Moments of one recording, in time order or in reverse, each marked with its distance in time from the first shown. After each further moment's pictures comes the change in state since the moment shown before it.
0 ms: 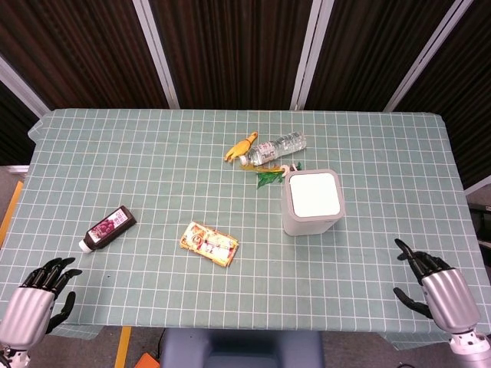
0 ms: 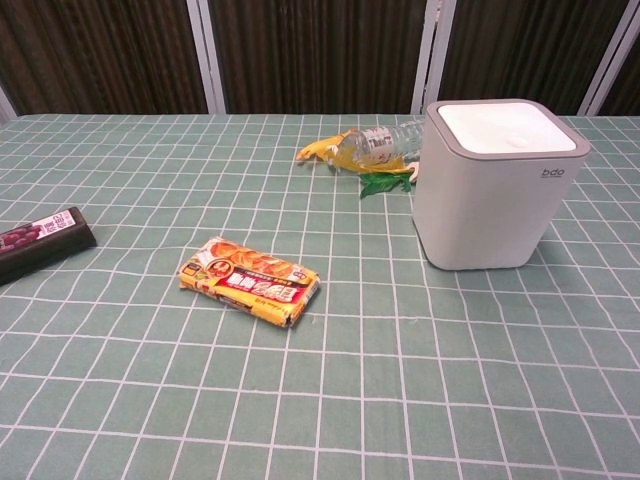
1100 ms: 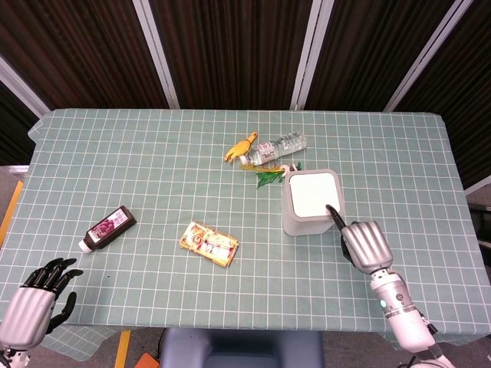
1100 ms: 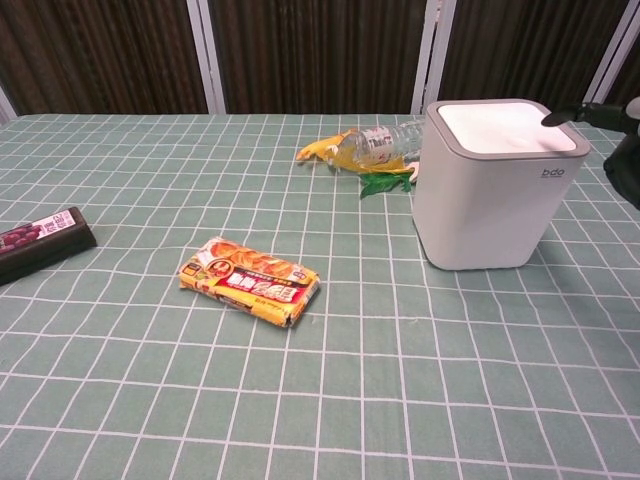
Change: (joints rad) left arm -0.003 0.007 0.003 -0.003 0.005 -0.002 -0.014; right arm 0.342 -0.083 0.197 -0.394 0.602 -0.484 -0.659
